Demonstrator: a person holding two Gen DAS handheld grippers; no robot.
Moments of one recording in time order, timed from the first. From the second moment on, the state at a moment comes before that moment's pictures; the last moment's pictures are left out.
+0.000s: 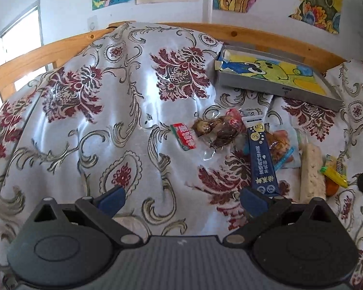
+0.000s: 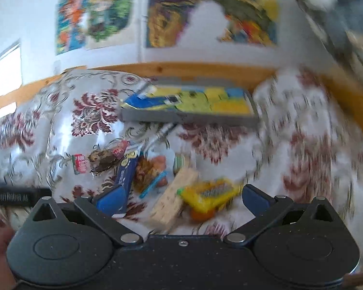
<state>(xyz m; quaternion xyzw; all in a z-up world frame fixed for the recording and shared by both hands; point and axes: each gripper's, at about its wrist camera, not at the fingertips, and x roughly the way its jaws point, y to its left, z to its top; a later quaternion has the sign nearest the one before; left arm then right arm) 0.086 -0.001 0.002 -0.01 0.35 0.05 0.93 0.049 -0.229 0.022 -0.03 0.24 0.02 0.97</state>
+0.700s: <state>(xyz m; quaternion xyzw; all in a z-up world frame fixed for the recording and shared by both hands) 0.190 -0.040 -0.028 -0.01 0.40 -0.04 0.92 0.115 -0.234 -0.014 0.06 0.35 0.12 0.93</state>
